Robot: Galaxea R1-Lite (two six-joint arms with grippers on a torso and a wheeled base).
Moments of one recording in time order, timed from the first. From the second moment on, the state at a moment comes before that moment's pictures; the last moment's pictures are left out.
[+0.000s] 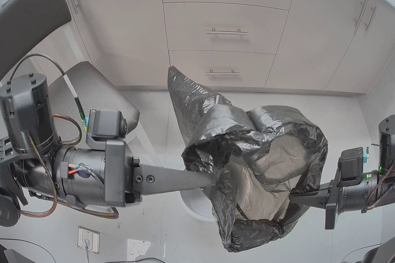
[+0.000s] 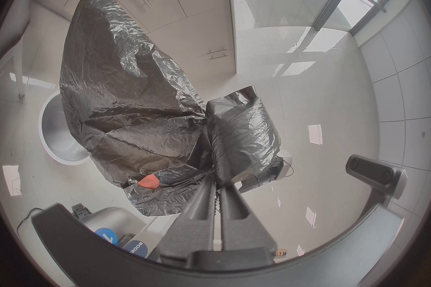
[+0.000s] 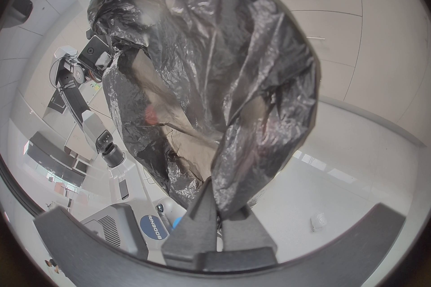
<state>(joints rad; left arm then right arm) -0.72 1.40 -0.68 -0.58 -0.74 -0.89 0.69 1.26 -0.58 -0.14 0.17 0.02</state>
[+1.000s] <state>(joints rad) -0.54 1.73 -0.47 -0.97 -0.80 -0.80 0.66 1.74 -0.42 -0.84 0.18 0.06</state>
